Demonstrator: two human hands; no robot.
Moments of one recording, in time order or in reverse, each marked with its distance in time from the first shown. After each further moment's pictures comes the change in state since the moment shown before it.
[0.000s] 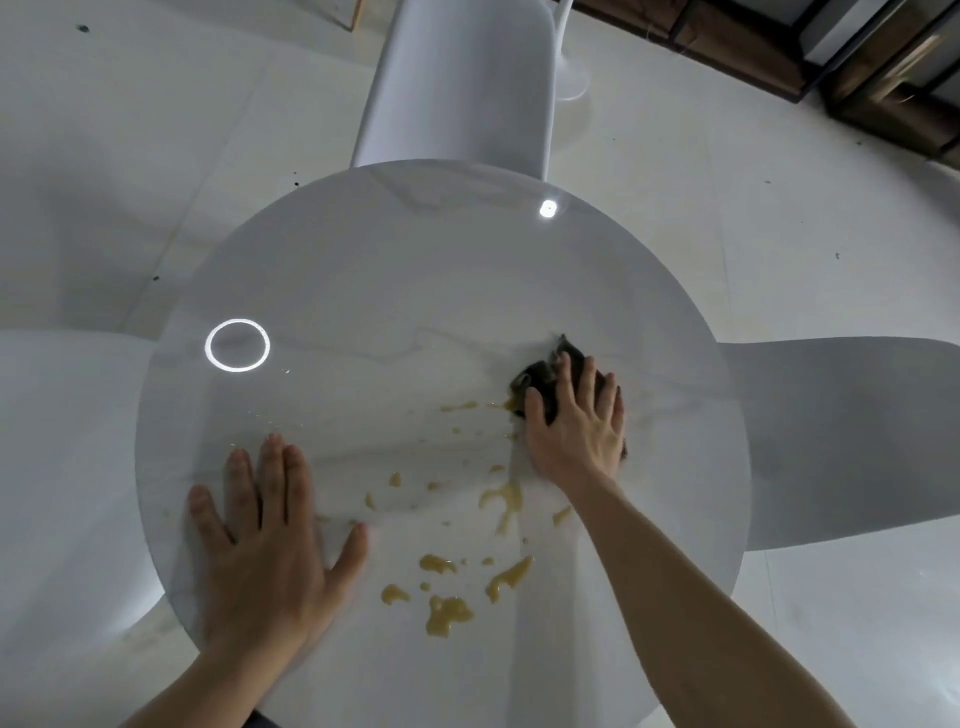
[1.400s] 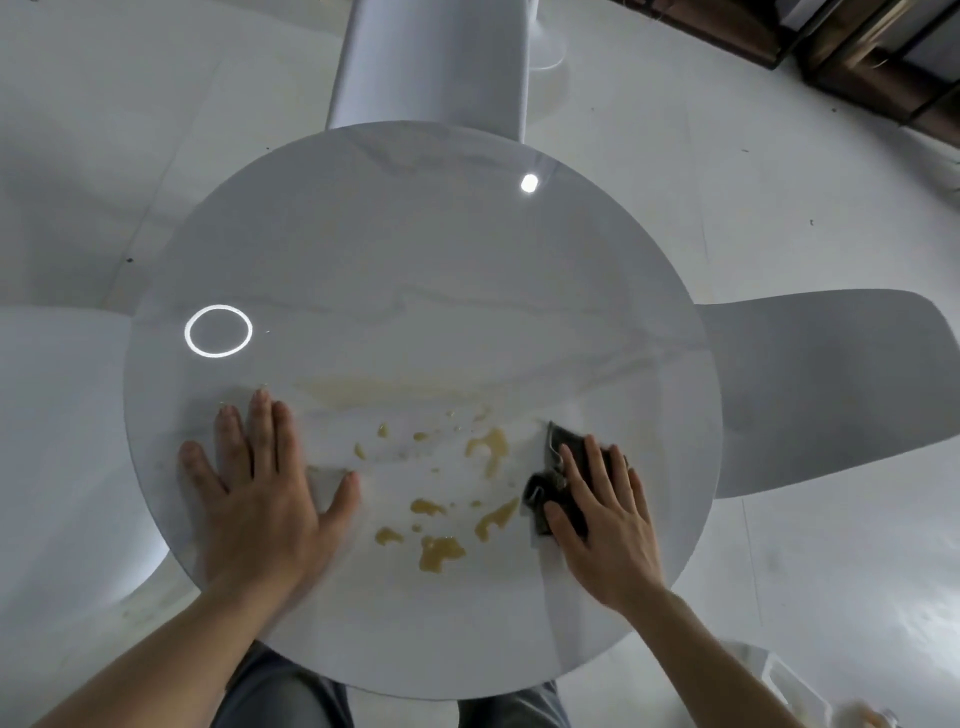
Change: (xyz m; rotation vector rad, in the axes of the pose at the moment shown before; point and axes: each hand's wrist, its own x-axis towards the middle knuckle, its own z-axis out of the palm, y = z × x) left_hand -0.003 -0.001 0.004 0.012 0.024 0.007; right_hand -0.145 0.103 0.016 -0.032 -0.107 -0.256
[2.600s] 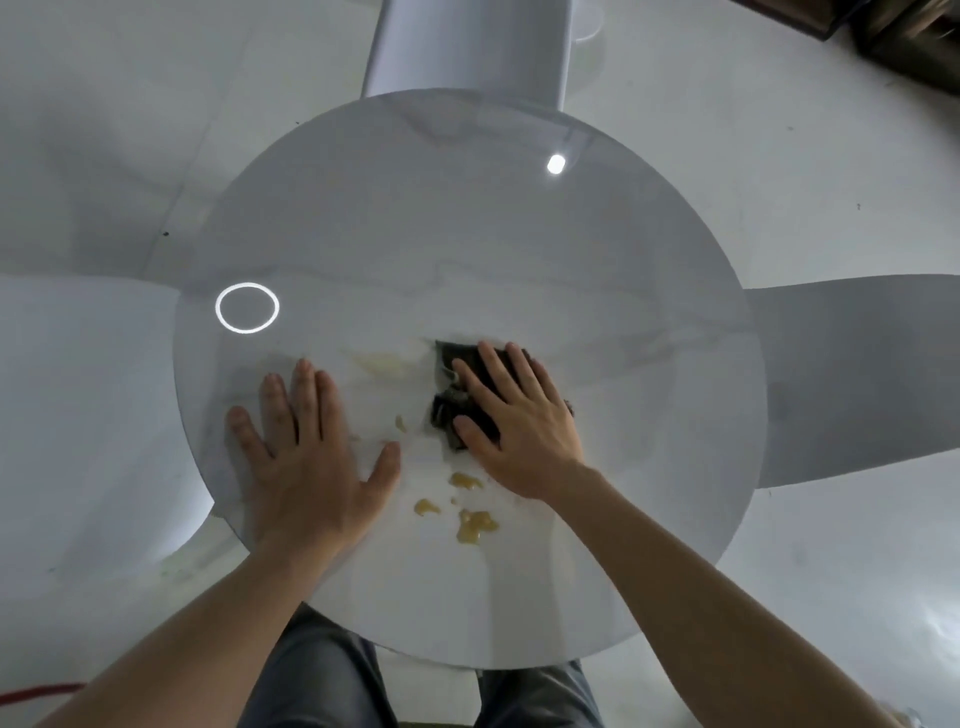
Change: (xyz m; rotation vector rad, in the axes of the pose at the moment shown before) left_hand -0.001 0.001 -0.005 0.017 -0.036 0.000; right_hand 0.084 -0.116 -0.014 -0.040 0.012 -0.356
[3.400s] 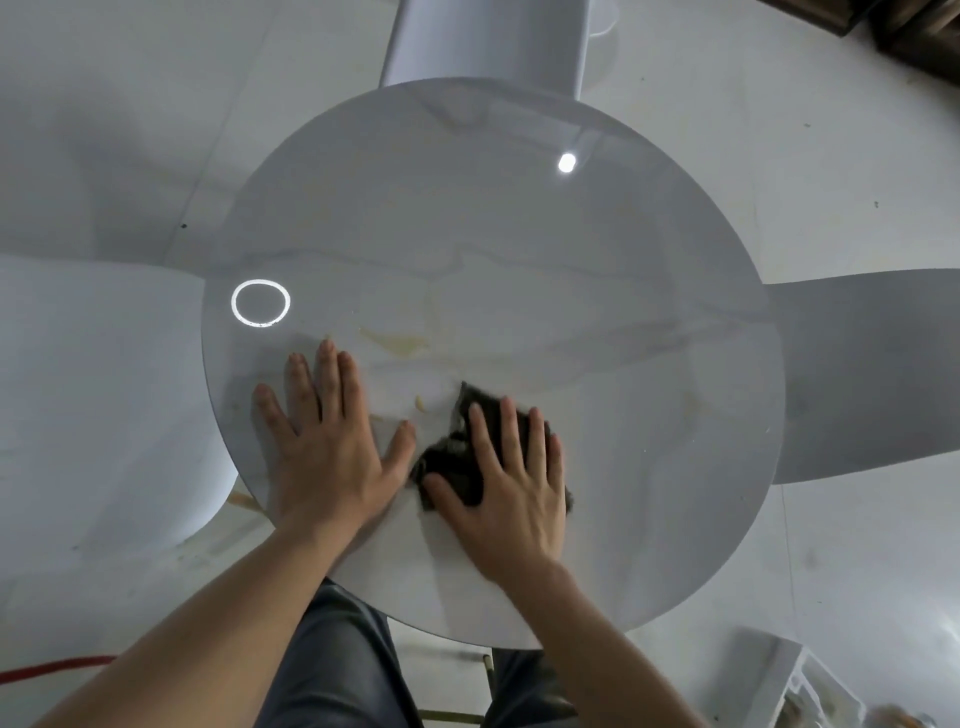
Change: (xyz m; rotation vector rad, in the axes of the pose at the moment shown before) left_hand 0.002 0.000 0.000 -0.056 -0.006 0.007; right_hand -0.065 -0.073 0.044 0.086 0.164 0.294
